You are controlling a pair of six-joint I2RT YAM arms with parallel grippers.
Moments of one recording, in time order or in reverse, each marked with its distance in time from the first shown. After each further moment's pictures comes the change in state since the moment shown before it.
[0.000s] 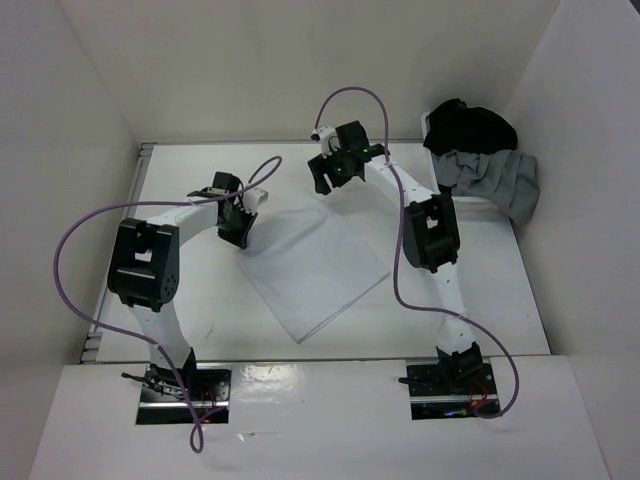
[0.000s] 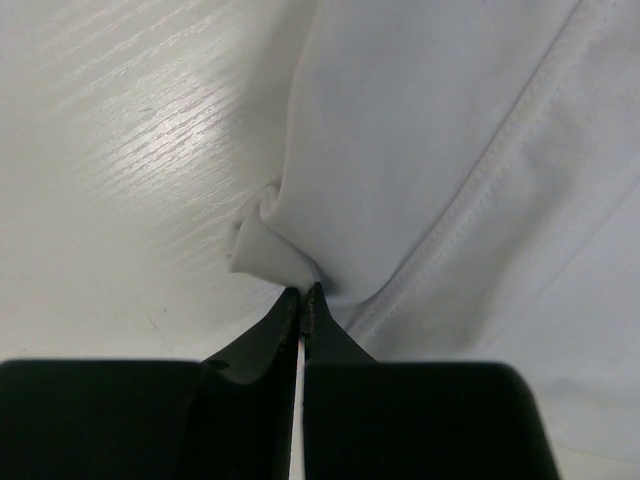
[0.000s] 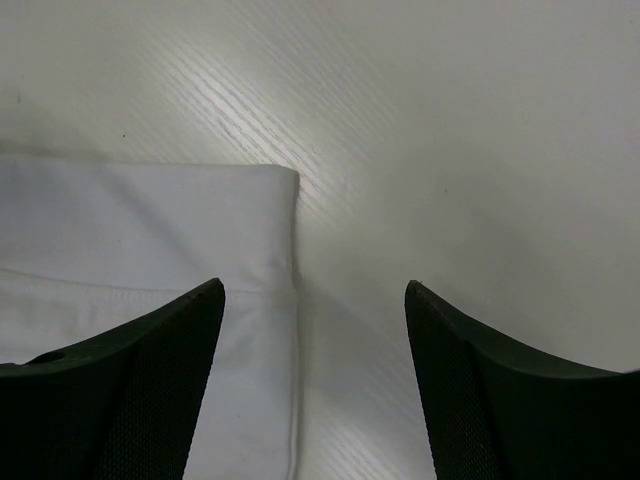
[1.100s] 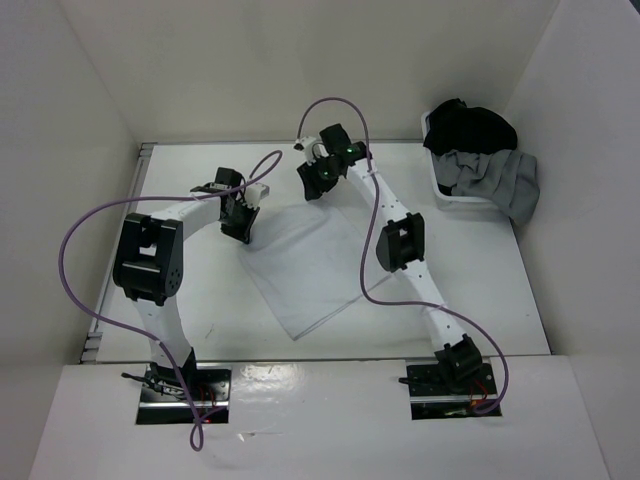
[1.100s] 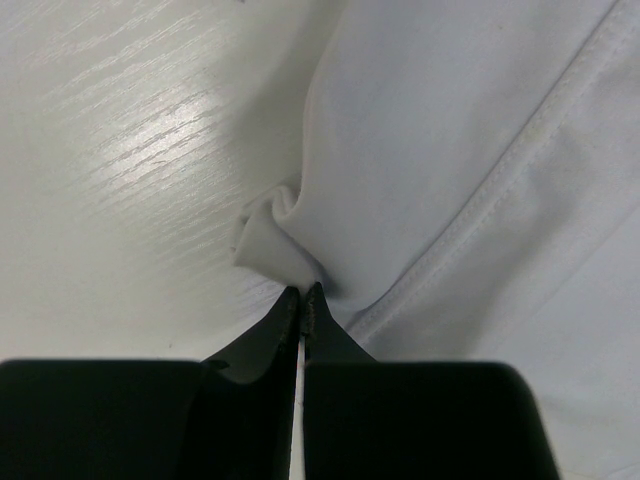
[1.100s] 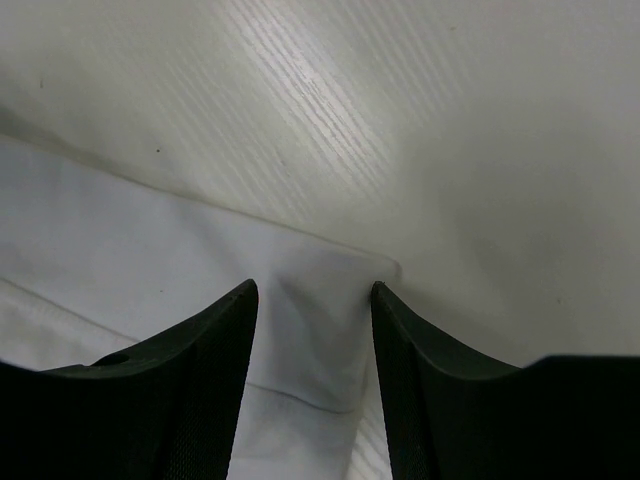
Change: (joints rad) left arm 0.000 0.056 0.066 0.002 0.015 -0.042; right arm 0.031 0.521 0.864 -0.478 -0.140 -0.082
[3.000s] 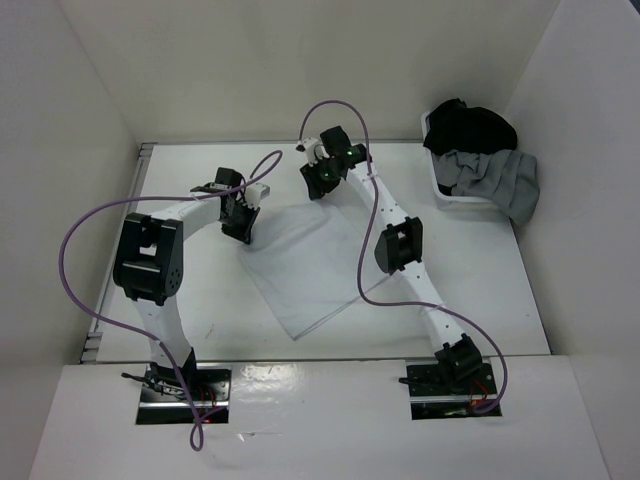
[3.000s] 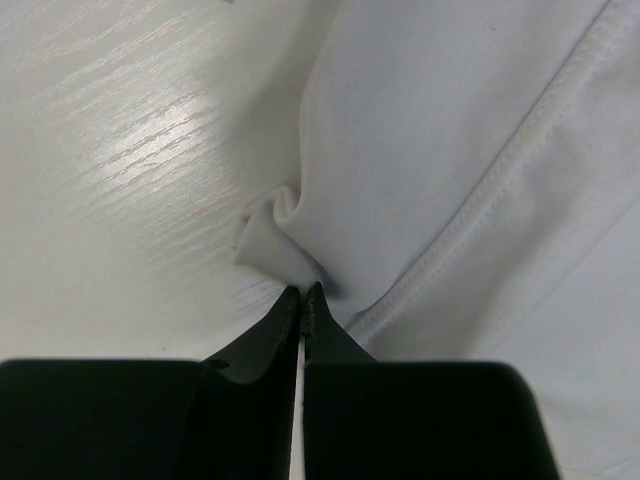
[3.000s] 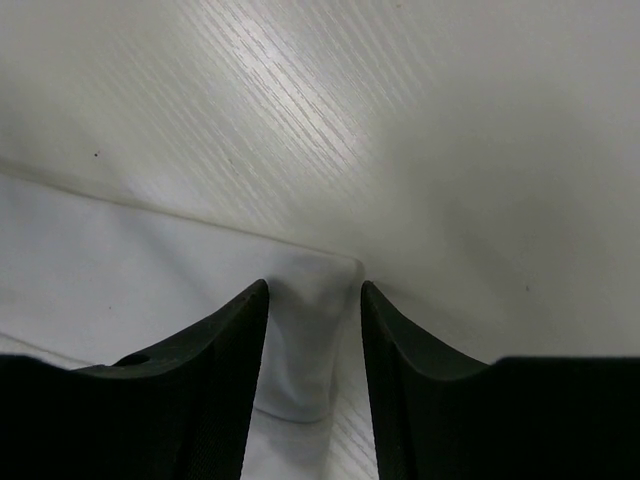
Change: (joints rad) left arm 0.000 0.002 0.000 -0.001 0.016 0.001; right arm -0.001 0.068 0.101 -0.040 0.069 0.013
